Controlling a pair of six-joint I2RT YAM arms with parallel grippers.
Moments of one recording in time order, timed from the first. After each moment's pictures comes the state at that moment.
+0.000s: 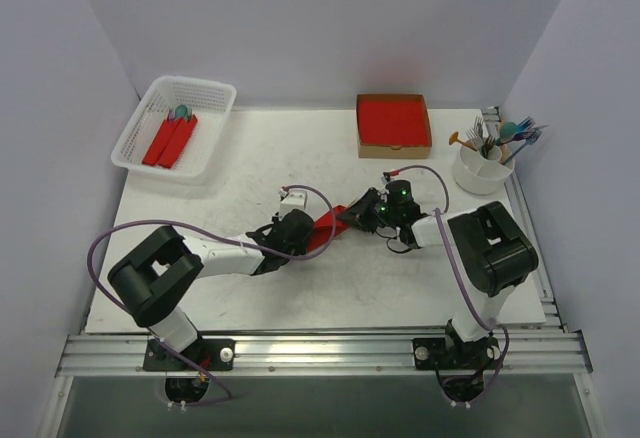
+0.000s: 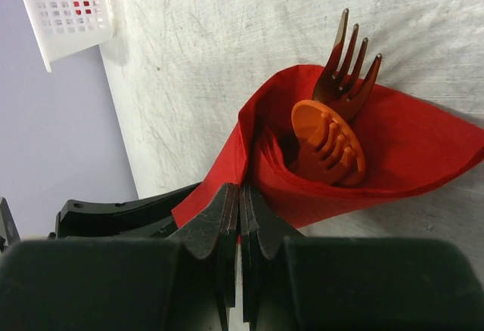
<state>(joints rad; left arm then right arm) -0.86 1.63 0.73 0.08 -0.48 -0.57 0.40 1.76 0.64 0.54 -0.44 1.08</state>
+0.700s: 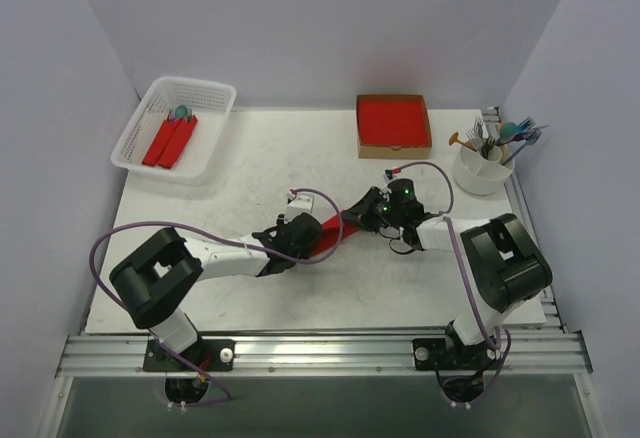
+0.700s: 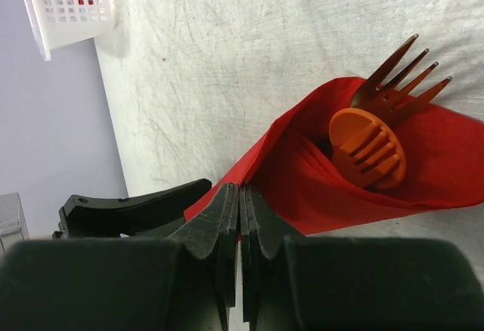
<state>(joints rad) -0.92 1.63 0.78 -0.04 -0.53 -0.56 0.41 1.65 0.63 0.43 -0.41 1.02</state>
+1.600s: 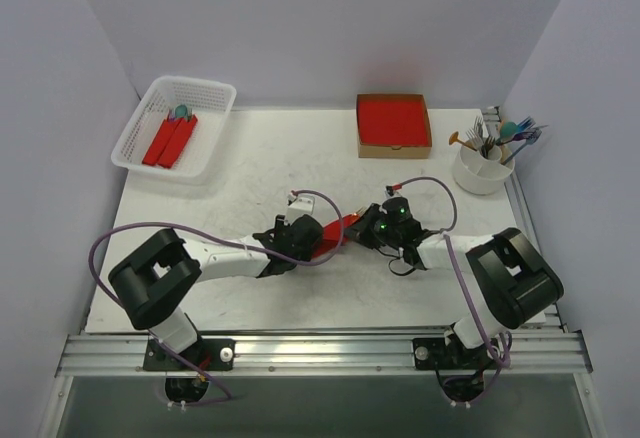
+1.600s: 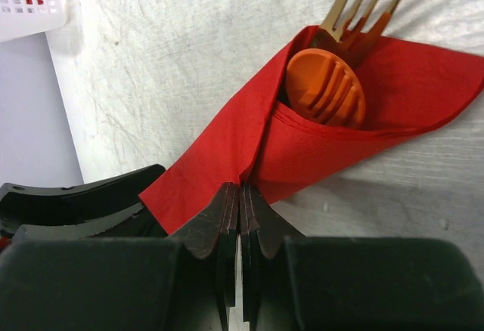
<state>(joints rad) -0.94 1.63 0.79 -0.08 -0.56 -0.57 0.51 1.54 0.49 0.42 -0.22 1.03</state>
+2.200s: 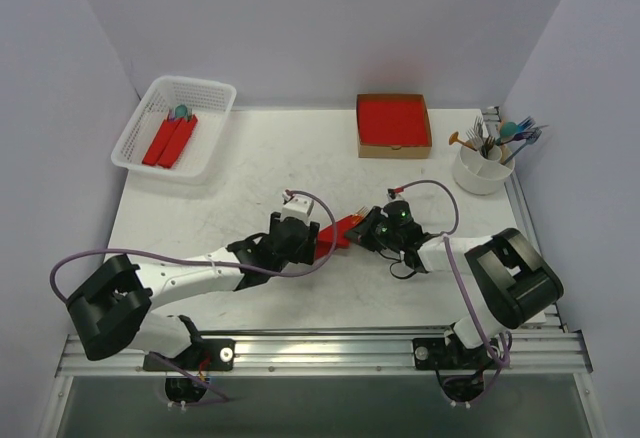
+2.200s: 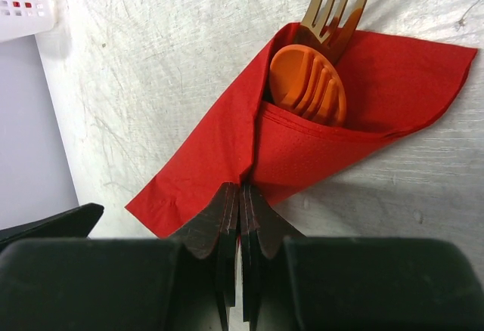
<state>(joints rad) -0.97 1.37 0.70 -0.03 -0.45 -0.49 0.51 1.54 0.46 0.46 -0.20 1.03</state>
